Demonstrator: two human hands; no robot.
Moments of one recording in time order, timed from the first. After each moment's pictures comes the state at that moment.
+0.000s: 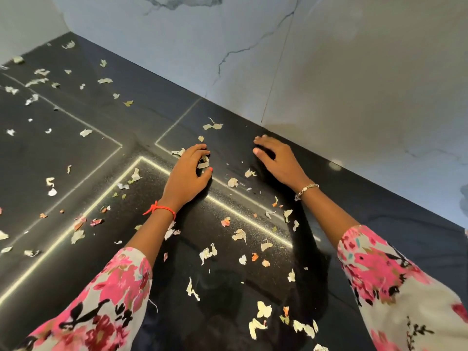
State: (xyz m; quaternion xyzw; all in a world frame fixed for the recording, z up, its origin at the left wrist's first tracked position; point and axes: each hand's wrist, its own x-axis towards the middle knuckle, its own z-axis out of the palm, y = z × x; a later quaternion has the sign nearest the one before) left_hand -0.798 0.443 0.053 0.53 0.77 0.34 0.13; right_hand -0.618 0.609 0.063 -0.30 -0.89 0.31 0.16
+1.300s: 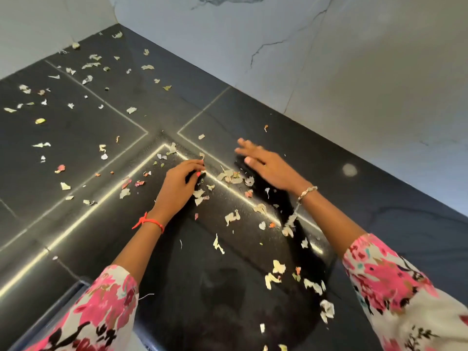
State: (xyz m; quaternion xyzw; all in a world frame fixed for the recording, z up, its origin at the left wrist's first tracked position) left_hand -0.795 0.330 0.059 0.46 0.77 0.42 0.13; right_hand -0.633 0.523 0.084 -0.17 -0.92 0.35 0.03
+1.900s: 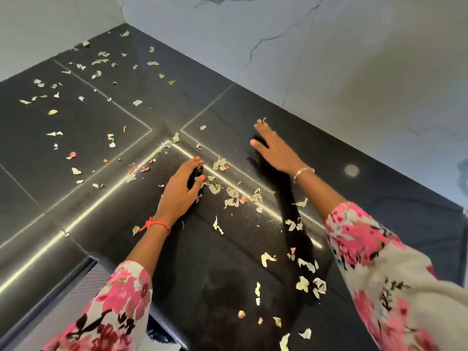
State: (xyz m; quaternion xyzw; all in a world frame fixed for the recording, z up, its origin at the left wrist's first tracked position) left_hand -0.762 0.296 0.055 0.45 0.80 0.38 0.14; right_hand -0.628 0.532 0.085 -0.27 -0.92 0.29 0.03
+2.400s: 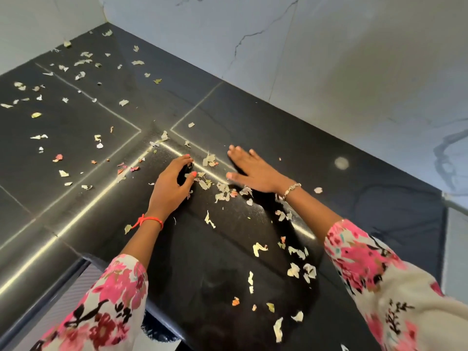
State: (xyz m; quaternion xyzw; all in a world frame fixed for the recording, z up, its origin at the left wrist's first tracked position) left_hand -0.759 0.297 0.061 0.45 0.80 0.38 0.11; right_hand -0.600 0.481 0.077 -0.16 -0.95 0.23 -0.12
